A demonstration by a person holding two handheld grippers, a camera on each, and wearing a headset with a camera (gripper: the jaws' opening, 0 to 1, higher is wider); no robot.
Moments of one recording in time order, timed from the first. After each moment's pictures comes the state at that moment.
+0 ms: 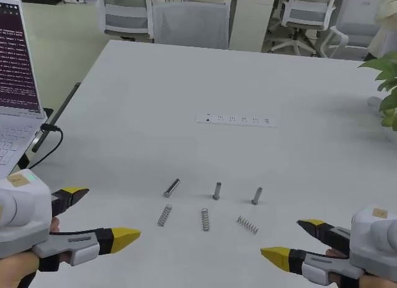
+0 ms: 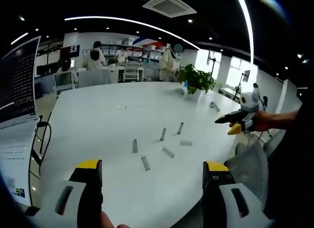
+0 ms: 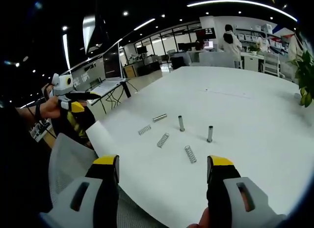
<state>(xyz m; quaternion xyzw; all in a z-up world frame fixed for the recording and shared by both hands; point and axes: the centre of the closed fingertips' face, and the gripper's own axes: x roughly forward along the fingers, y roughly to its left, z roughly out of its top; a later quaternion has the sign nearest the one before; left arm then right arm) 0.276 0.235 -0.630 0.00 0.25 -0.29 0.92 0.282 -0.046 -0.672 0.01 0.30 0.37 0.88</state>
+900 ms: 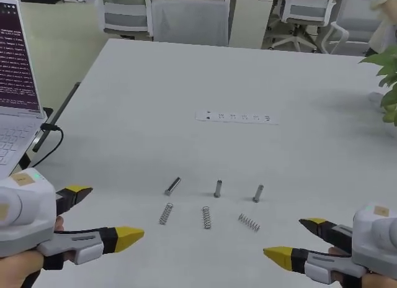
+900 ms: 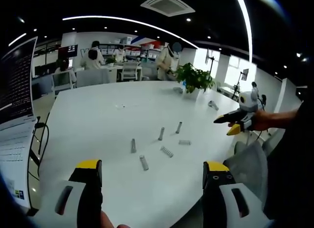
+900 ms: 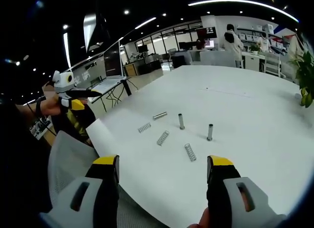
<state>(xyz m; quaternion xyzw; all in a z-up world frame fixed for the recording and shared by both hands) 0.277 0.230 -0.630 0.00 0.25 -0.30 0.92 0.281 -0.048 -0.676 0.01 0.31 0.37 0.88</state>
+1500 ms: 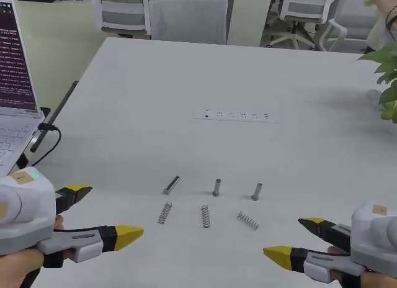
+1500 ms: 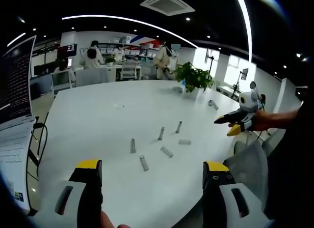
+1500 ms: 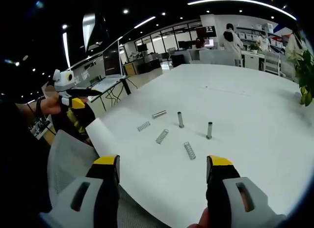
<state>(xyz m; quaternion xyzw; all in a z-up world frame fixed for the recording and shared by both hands) 0.282 0.228 -0.633 0.00 0.26 -0.30 0.92 0.281 -0.050 -0.680 0.01 0.31 0.37 0.87</state>
